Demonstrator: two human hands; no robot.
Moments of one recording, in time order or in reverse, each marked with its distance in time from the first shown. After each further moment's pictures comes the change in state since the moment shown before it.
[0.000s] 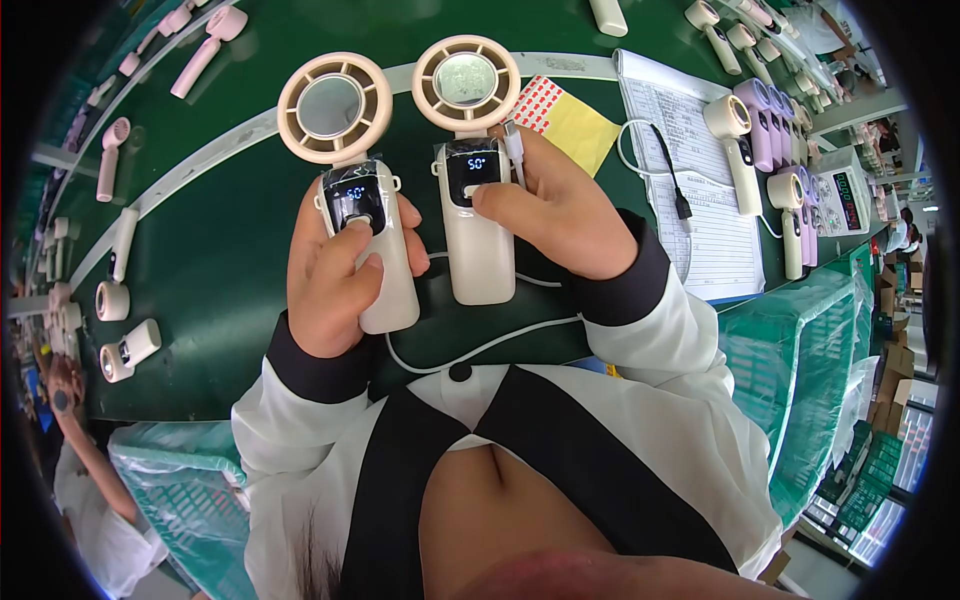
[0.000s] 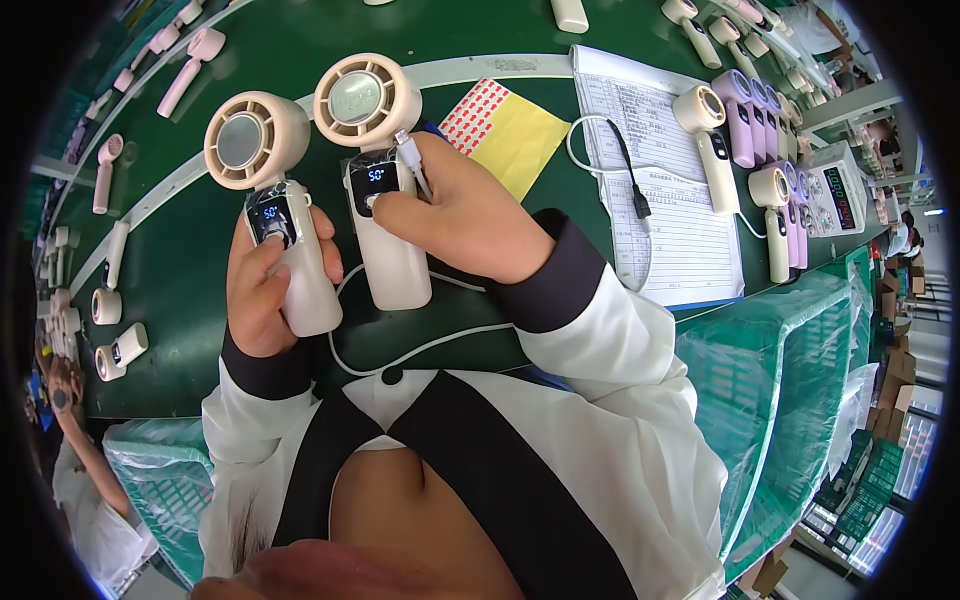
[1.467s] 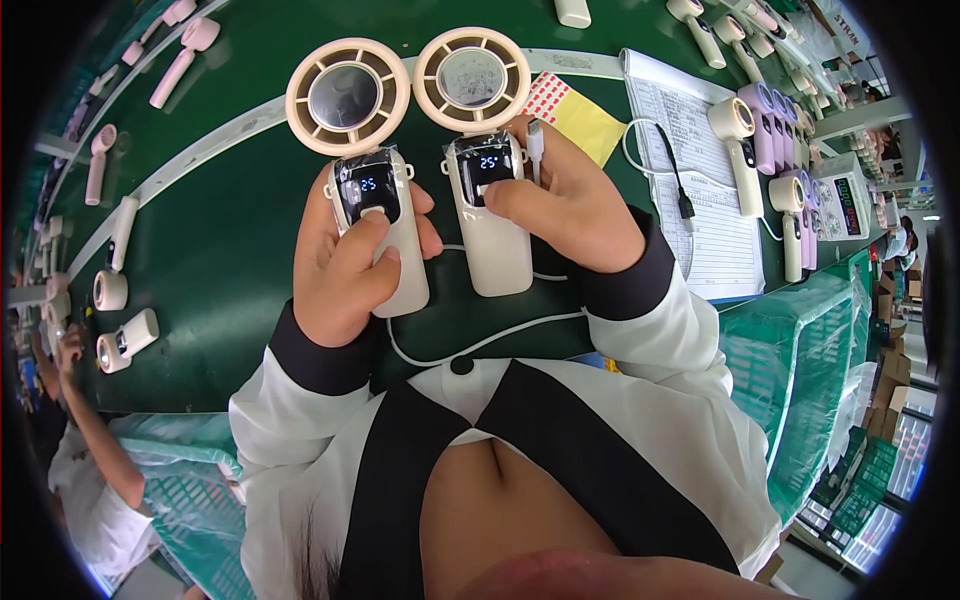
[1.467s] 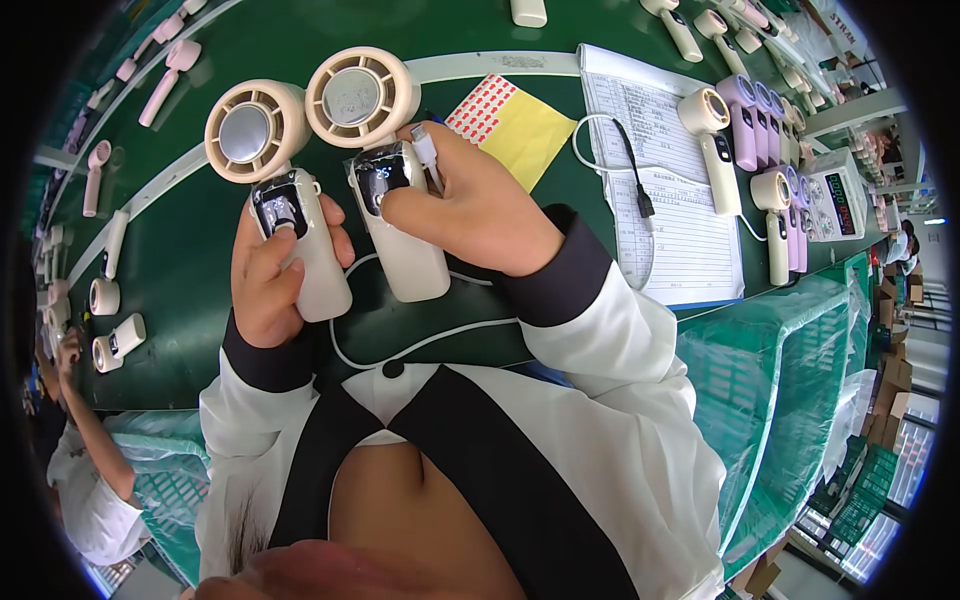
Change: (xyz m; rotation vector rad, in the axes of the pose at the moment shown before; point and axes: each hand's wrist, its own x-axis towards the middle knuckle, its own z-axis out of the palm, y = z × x) left_hand 0.001 -0.002 0.002 0.043 0.000 0.040; right_hand -0.001 -0.006 -0.002 0.054 -0.021 -0.034
